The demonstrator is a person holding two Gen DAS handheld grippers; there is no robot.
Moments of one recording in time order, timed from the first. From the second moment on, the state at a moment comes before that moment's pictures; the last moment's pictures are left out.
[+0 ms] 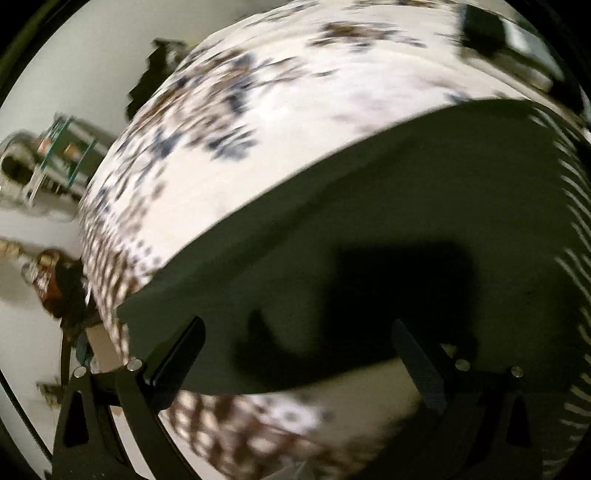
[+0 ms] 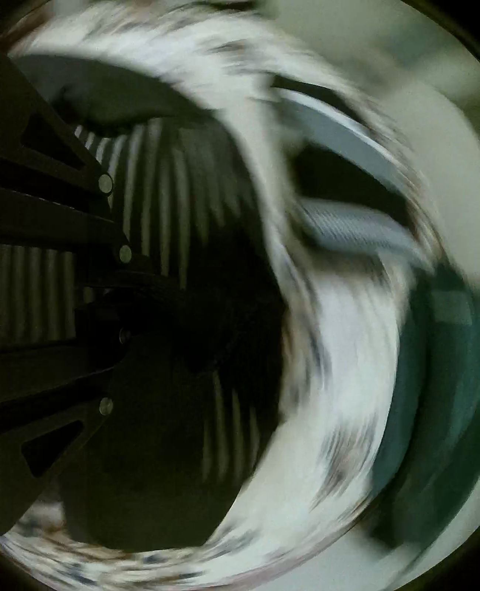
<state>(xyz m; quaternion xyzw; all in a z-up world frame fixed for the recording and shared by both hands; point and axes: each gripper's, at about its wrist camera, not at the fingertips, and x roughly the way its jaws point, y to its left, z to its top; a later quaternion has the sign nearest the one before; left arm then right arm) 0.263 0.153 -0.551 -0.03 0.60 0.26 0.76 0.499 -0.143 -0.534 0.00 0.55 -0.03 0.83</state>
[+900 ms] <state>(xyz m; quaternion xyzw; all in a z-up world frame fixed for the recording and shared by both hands) 0.161 0.351 -0.594 -0.32 0.60 0.28 0.68 0.351 -0.216 -0.570 0.22 0.70 0.03 0.68</state>
